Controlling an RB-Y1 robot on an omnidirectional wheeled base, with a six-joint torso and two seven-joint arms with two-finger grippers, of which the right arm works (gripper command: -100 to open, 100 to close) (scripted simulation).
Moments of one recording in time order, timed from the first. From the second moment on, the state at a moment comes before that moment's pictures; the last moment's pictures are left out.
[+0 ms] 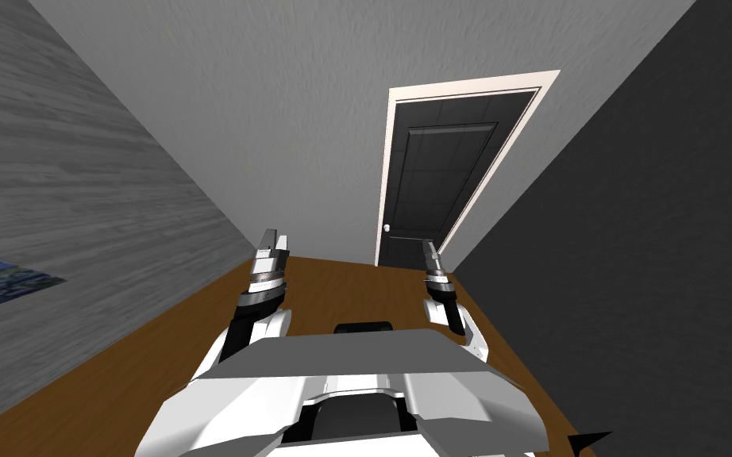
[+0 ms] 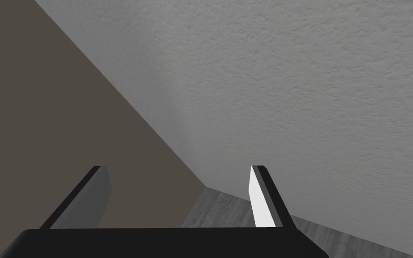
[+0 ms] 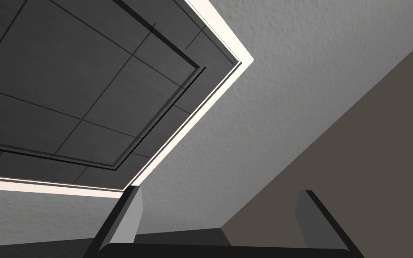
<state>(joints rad) 0.34 -0.09 -0.17 -1.86 0.10 -0.71 0.46</state>
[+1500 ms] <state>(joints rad) 0.25 -0.11 -0.27 -1.53 0.22 -0.76 0.66</state>
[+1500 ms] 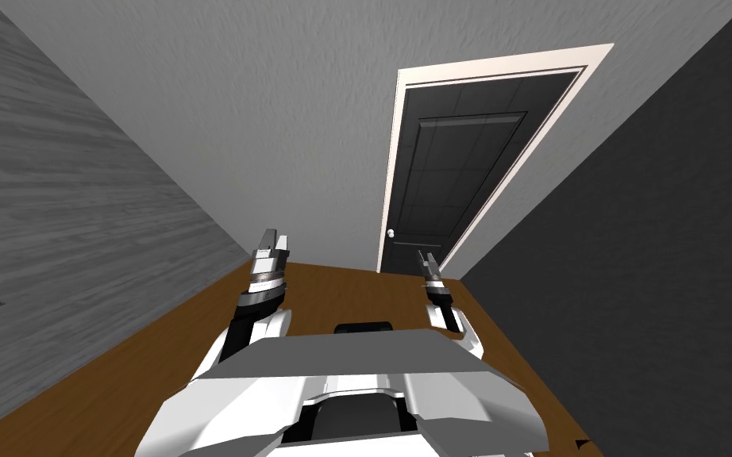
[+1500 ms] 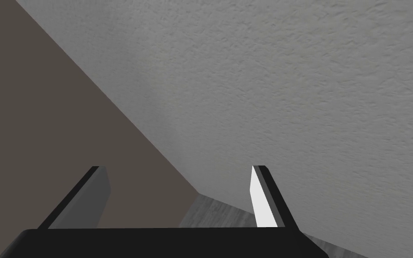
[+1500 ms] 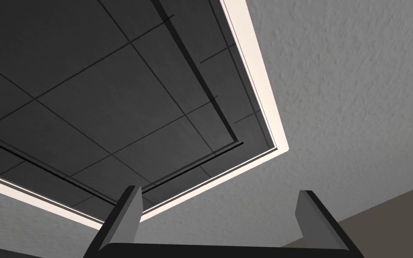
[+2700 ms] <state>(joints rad) 0.16 -0.12 -0.35 -1.24 0.32 -0.81 0.84</state>
